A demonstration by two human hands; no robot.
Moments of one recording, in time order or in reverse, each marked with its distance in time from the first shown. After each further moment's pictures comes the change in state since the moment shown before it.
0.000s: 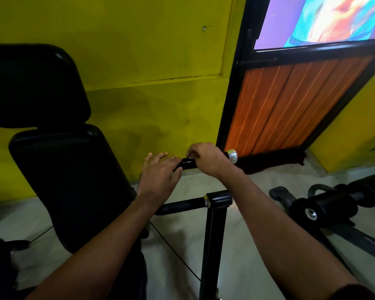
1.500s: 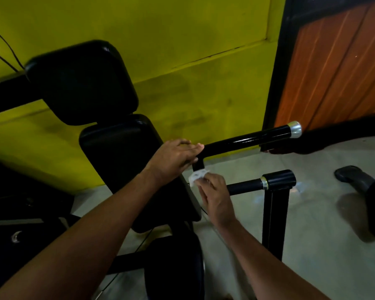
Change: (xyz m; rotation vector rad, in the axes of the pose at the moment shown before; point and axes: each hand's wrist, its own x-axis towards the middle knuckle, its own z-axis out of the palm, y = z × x) left_hand 0.000 -0.117 -0.035 0.163 -0.018 0.598; right_hand -0.046 -0.089 0.208 0.365 0.669 -0.239
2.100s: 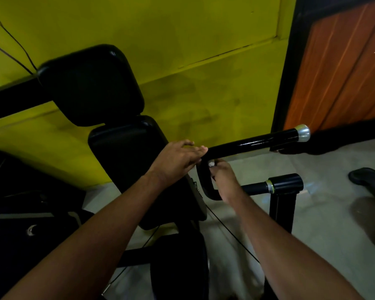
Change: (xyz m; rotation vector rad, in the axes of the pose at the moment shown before) left_hand 0.005 0.001 -0.009 -0.031 -0.053 -0.029; right_hand 0.064 0.011 -0.012 0.934 -0.203 1.058
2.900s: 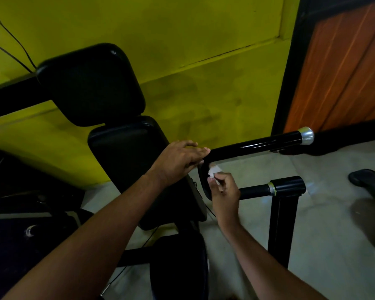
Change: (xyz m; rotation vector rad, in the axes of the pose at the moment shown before) left_hand 0.003 -0.008 0.003 -0.061 0.017 0.004; right_hand -0.032 0.040 0.007 -0.221 0.344 -0.606
